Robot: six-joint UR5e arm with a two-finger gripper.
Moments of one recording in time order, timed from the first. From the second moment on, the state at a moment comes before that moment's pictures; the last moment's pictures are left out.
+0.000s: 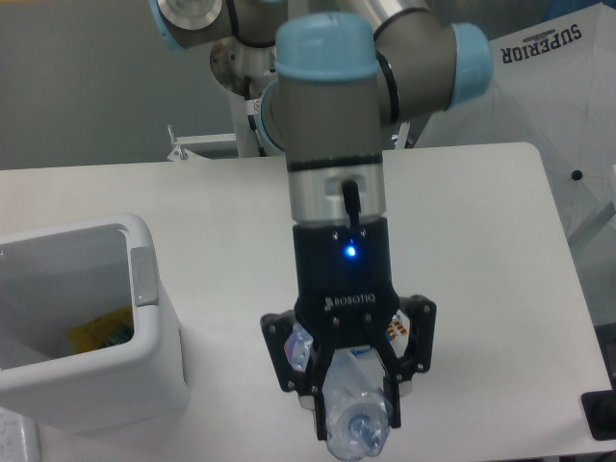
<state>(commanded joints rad) 2.35 -2.02 -1.06 -0.63 1.36 0.02</state>
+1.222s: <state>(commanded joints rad) 2.20 -1.93 -1.17 -0.63 1.20 -0.05</state>
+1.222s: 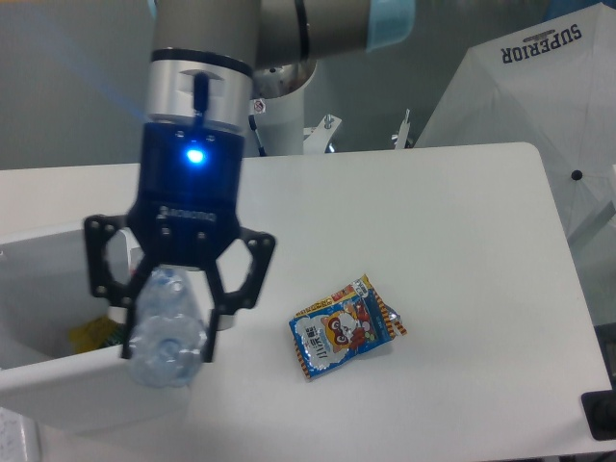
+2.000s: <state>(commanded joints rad) 2.07 -1.94 -1.26 -0.63 1.21 -0.05</state>
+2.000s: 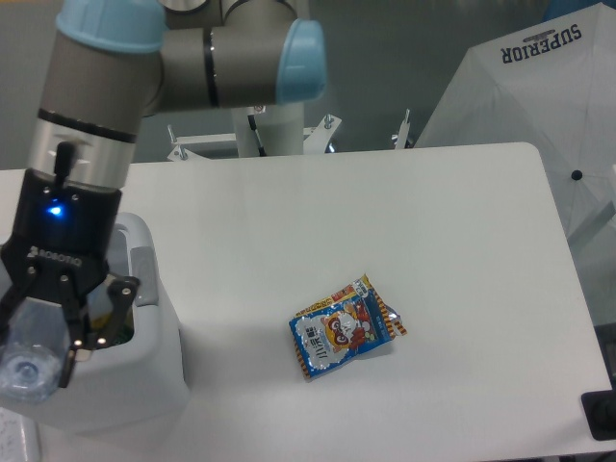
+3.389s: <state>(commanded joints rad) 2.08 -1.87 -1.35 -0.63 1.22 -0.05</state>
